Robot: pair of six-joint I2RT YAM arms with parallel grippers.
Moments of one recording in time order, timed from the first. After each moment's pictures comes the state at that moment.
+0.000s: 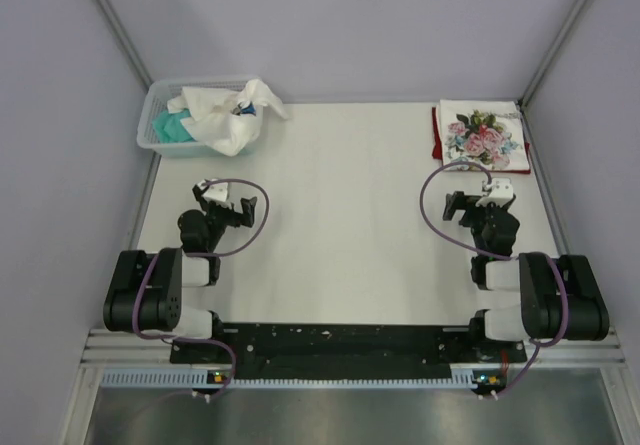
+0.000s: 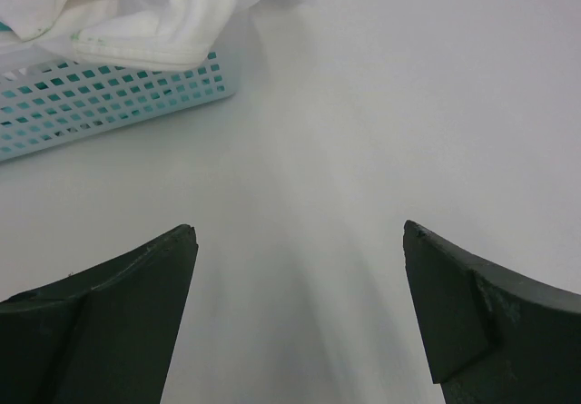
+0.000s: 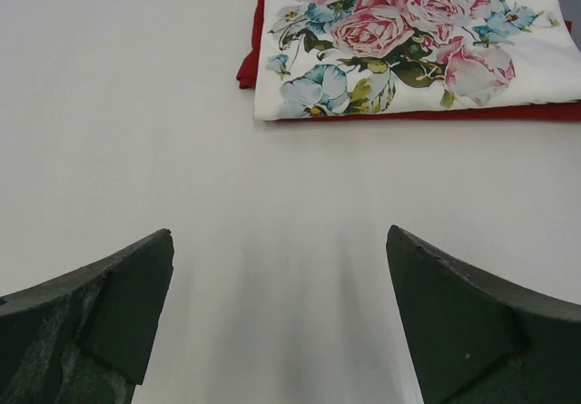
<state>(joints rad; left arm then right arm) 0.04 1.44 0.22 1.15 0.34 0.07 -0.06 1.37 0.16 1.09 -0.05 0.07</state>
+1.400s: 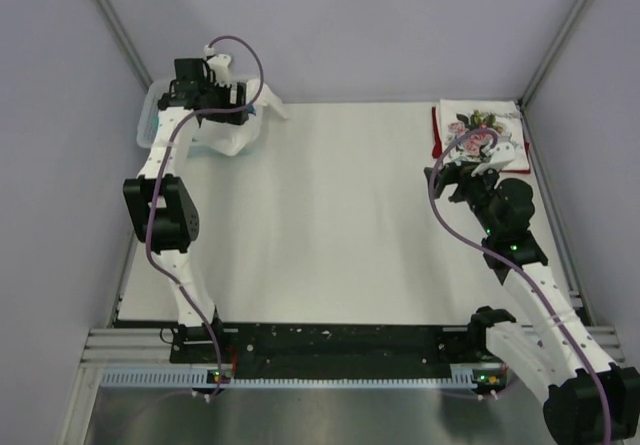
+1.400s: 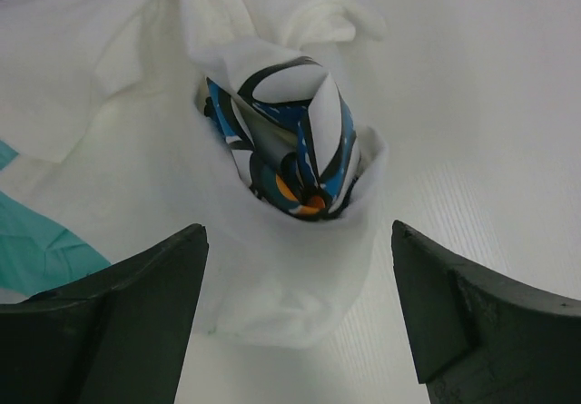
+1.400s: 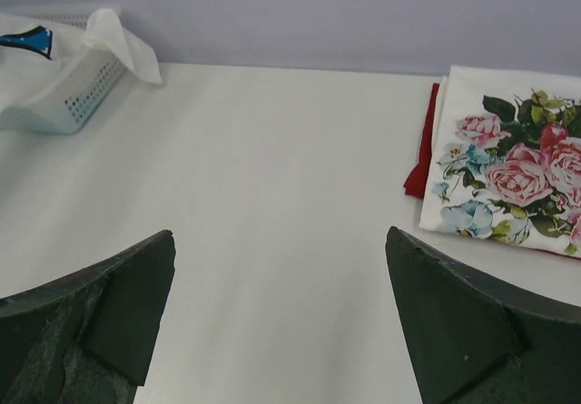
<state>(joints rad) 0.04 1.99 1.90 -0.57 0.30 0.19 0.18 0.81 0.60 0.19 -0.13 0.15</state>
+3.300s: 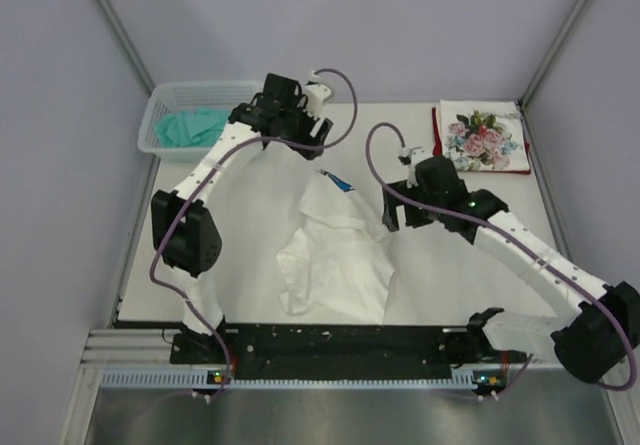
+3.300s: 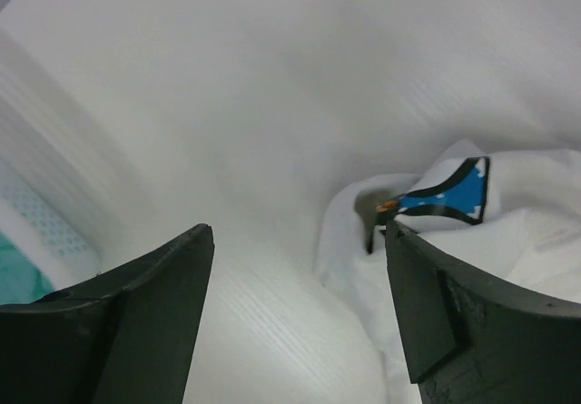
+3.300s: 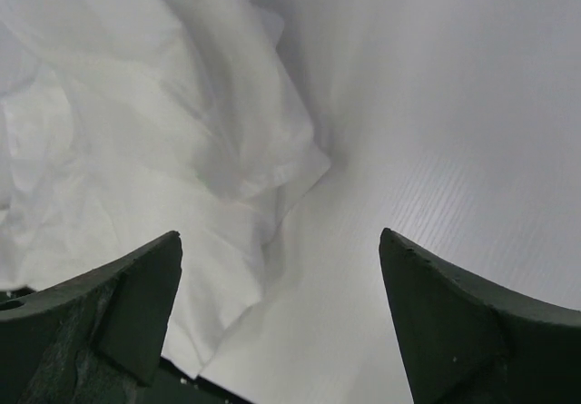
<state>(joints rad) -0.44 1.91 1.85 -0.71 0.25 0.28 0.51 1.15 0.99 -0.56 -0.01 0.24</state>
